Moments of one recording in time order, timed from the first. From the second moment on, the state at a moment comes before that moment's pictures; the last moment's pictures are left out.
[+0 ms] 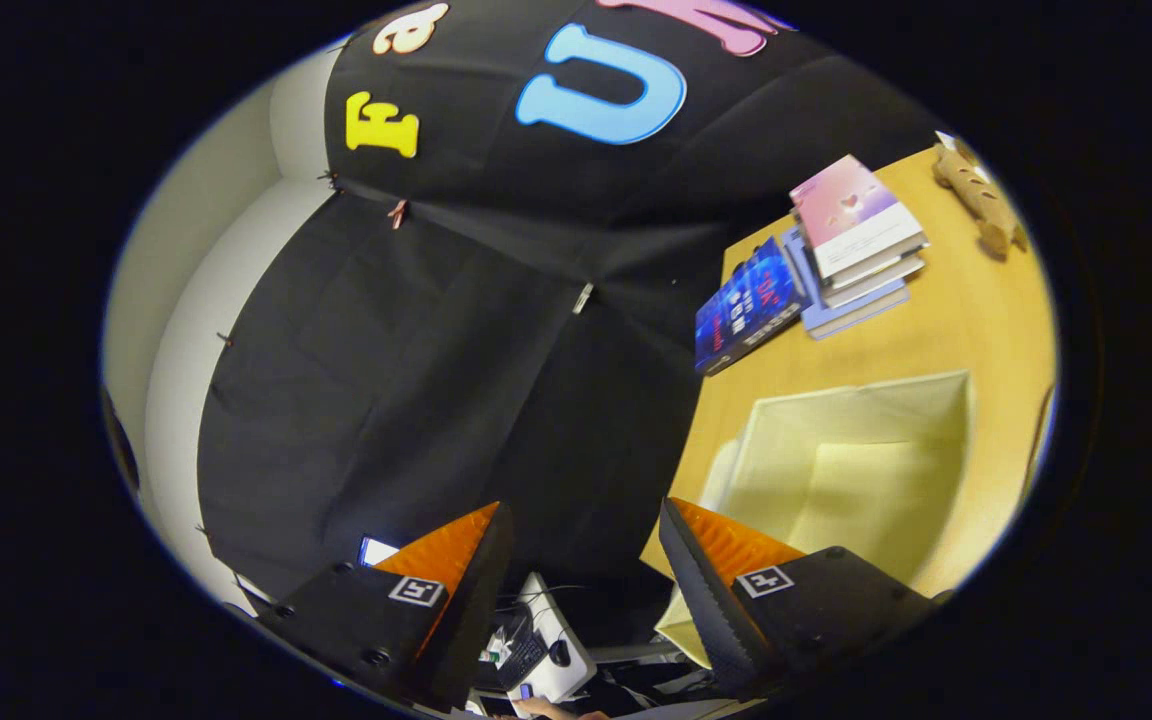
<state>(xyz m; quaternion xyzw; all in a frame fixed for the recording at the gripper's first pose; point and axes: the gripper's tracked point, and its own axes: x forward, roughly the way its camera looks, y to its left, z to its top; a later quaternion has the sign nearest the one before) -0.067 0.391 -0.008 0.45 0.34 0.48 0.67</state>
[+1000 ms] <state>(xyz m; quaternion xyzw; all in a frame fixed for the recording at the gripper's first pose) -0.010 0.167 -0.295 0.16 0.52 0.25 0.80</state>
